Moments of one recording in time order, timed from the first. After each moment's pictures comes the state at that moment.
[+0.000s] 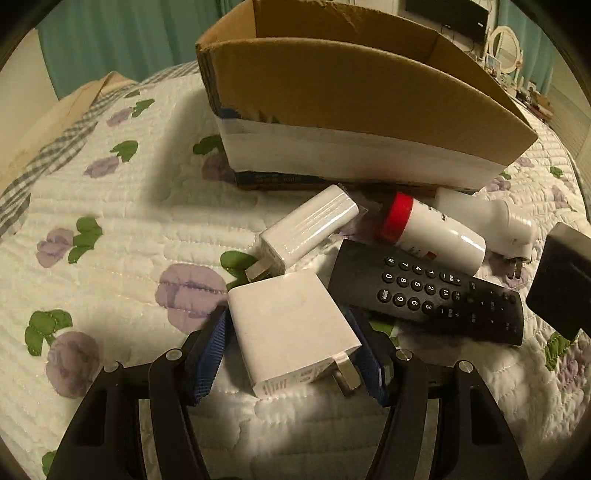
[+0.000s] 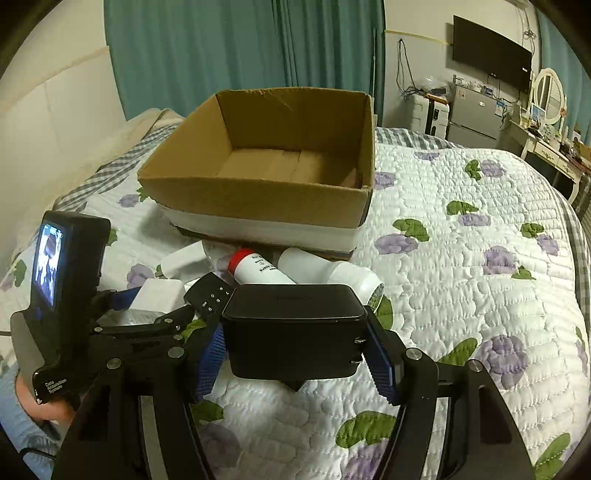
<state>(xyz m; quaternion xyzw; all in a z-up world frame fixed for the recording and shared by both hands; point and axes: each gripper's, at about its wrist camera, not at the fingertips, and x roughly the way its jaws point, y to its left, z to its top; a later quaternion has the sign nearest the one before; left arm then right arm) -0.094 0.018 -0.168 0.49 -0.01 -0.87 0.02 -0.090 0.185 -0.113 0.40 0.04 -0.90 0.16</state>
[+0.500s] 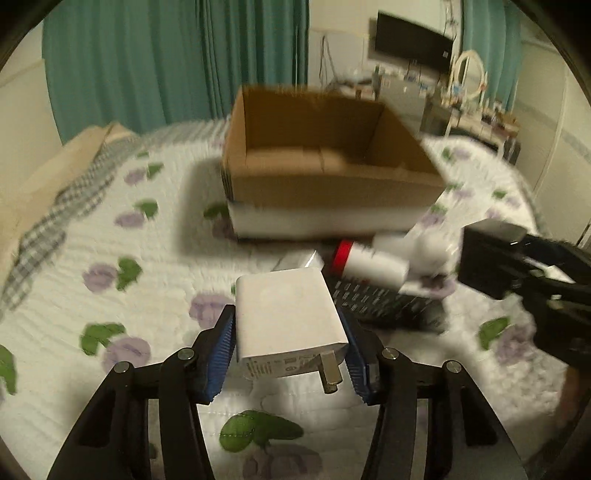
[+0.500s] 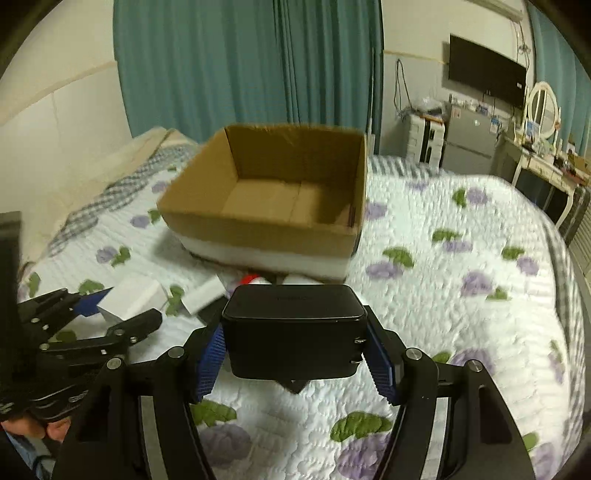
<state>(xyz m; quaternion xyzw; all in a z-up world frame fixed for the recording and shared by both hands) -0.035 0.022 -0.087 0.40 -0.01 -0.92 -0.02 -0.072 0.189 -0.071 0.35 0.04 -0.92 0.16</state>
